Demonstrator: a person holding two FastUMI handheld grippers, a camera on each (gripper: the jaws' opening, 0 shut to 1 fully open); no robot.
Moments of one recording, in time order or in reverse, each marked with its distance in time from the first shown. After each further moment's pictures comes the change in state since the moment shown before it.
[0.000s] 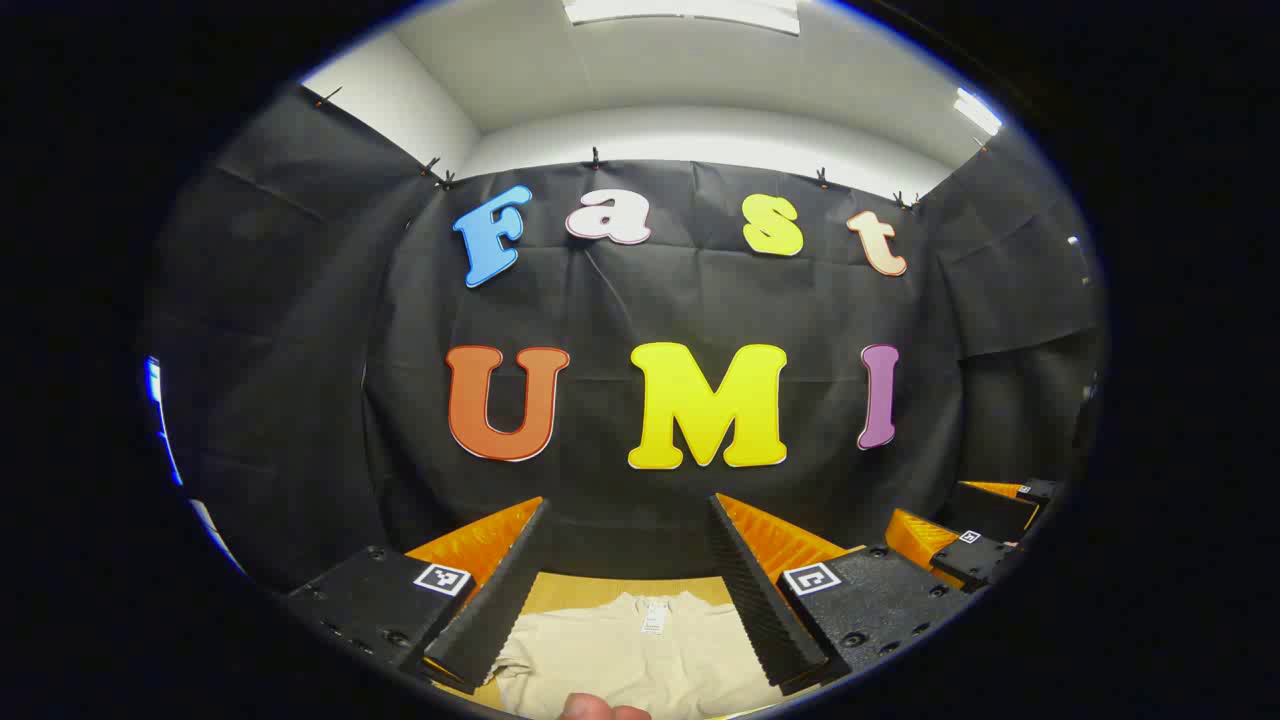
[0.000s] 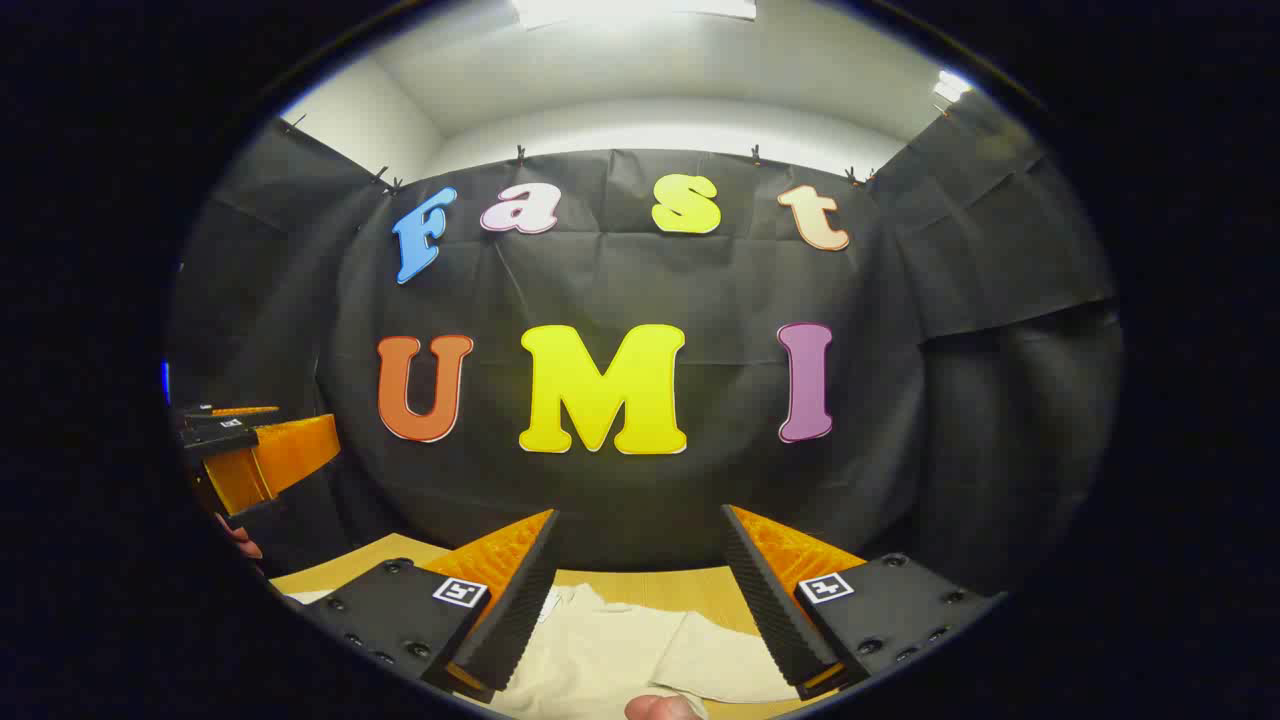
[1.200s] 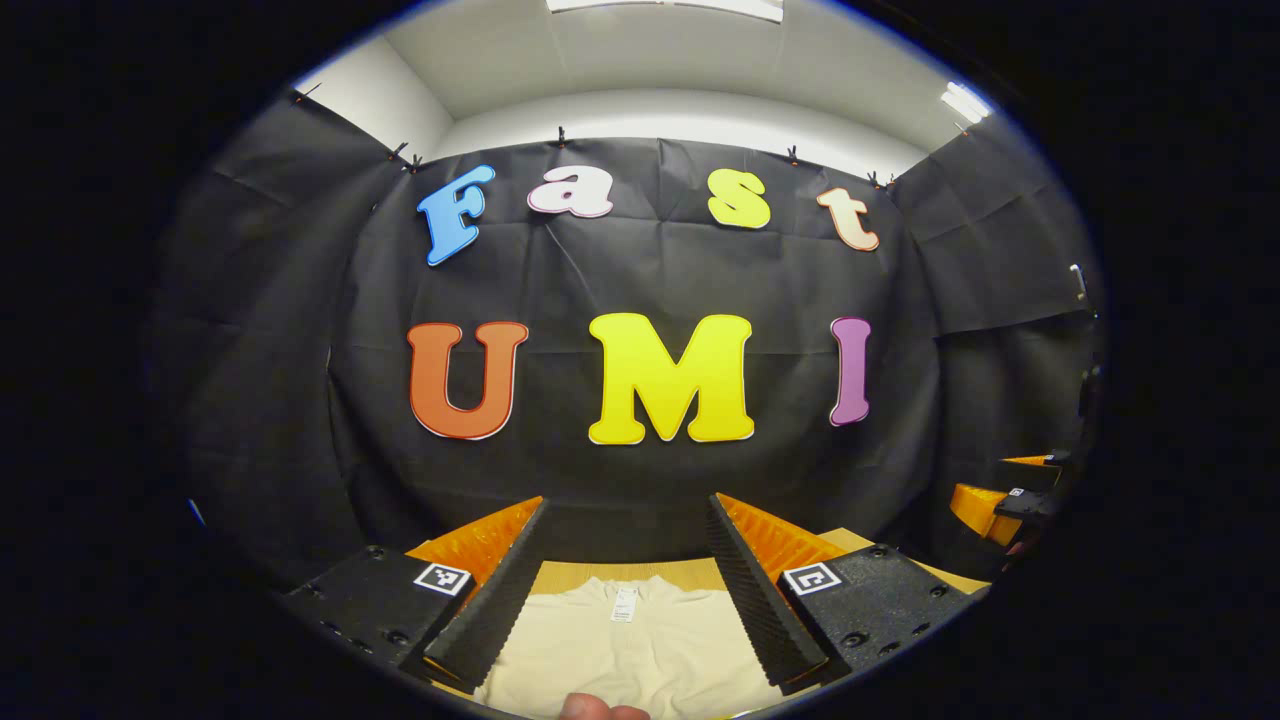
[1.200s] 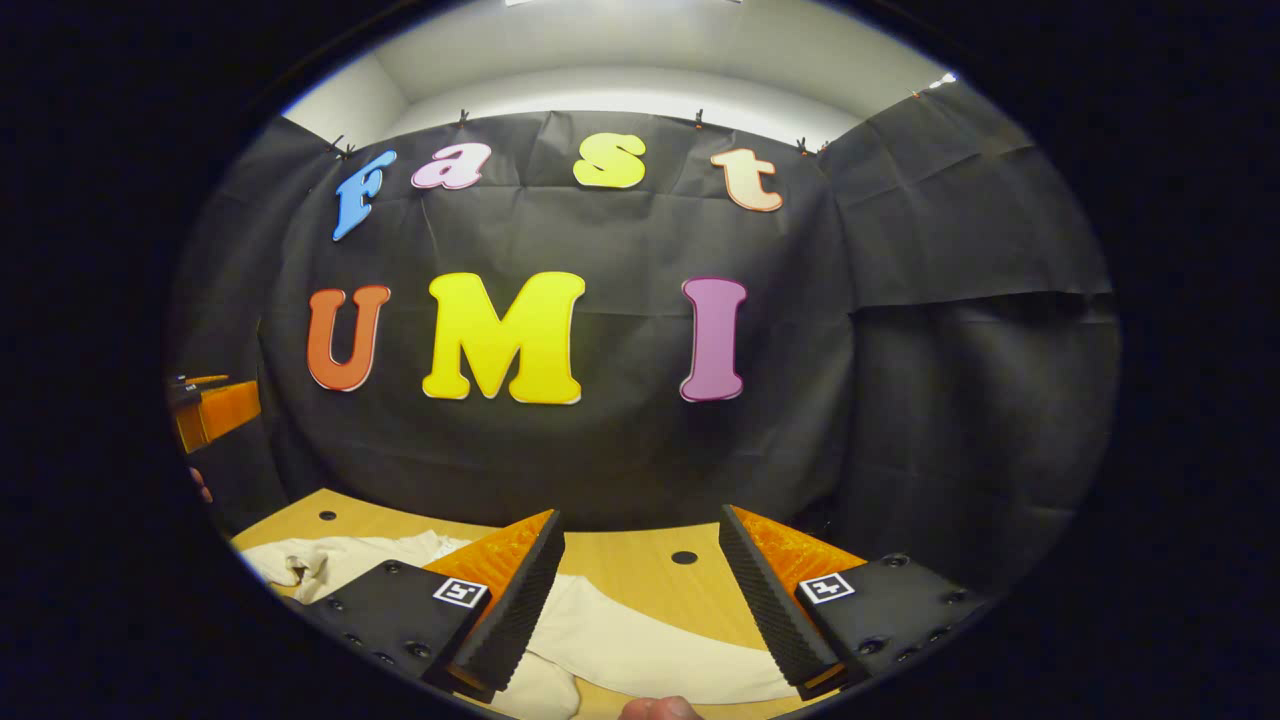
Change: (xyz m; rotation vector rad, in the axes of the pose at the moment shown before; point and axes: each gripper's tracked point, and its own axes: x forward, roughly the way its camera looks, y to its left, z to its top) left arm 0.010 -0.050 -0.040 0.036 0.068 -0.087; right arm -0.013 -0.181 -0.056 -0.070 0.161 -0.176
